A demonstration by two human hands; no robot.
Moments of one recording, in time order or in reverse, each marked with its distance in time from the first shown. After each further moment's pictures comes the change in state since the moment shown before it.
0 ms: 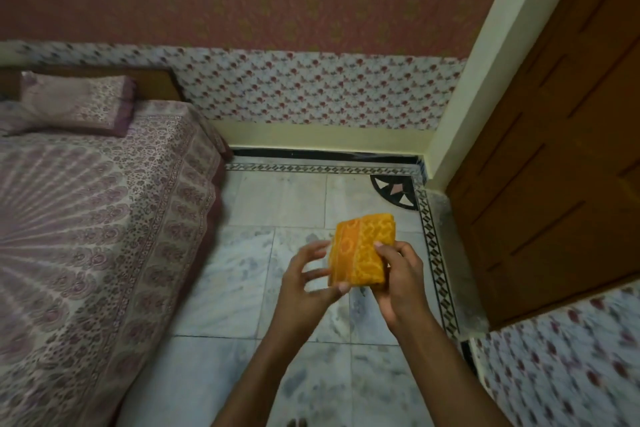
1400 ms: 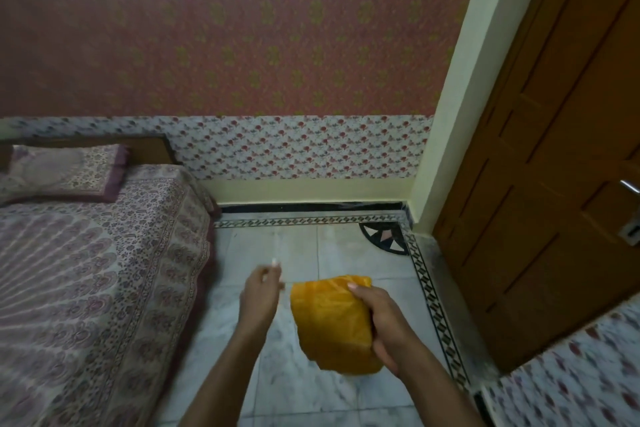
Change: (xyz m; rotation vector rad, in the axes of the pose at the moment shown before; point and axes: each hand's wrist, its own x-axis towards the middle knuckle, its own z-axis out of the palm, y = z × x) left_hand 0.071 0.035 -0.077 0.195 0.196 -0.144; right_hand -0.036 -0.005 0.041 -0.253 -0.191 0.102
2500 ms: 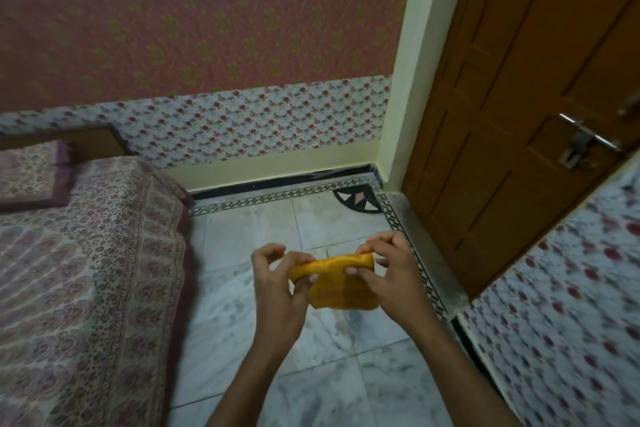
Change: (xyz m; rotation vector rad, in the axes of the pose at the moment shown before) left_hand -0.066 -0.025 -0.015 0.196 -0.073 0.637; right_hand -0.039 0.029 -0.007 -0.731 0.315 -0.693
